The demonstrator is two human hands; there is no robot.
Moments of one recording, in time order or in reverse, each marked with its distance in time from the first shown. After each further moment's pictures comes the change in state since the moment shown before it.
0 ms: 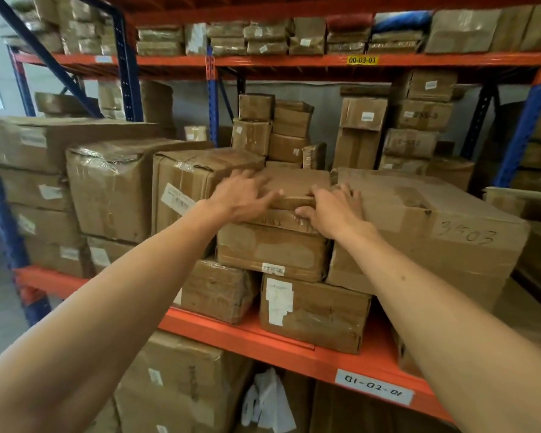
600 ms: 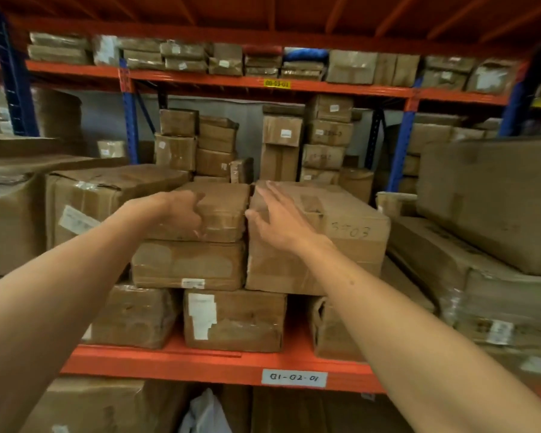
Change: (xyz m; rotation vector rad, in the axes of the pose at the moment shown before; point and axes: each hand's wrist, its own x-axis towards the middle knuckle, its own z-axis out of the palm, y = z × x) left_hand 0.027 0.052 -0.020 -0.081 -0.332 -0.087; right_hand -0.050 0.070 -0.037 0.262 0.073 -0.059
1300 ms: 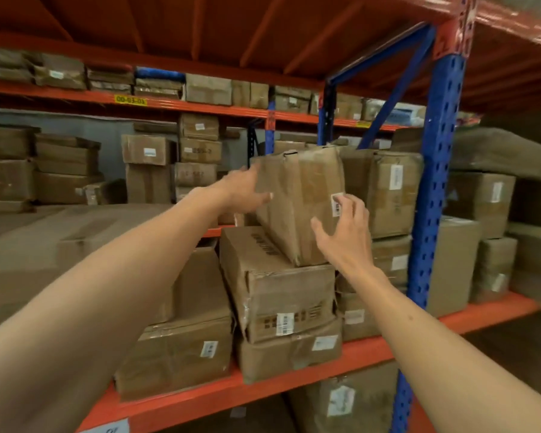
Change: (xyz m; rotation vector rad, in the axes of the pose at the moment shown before) left_hand -0.043 0.519 0.007 -0.250 0.232 0.715; right_hand -0.245 0.330 -0.274 -0.163 0.664 0.443
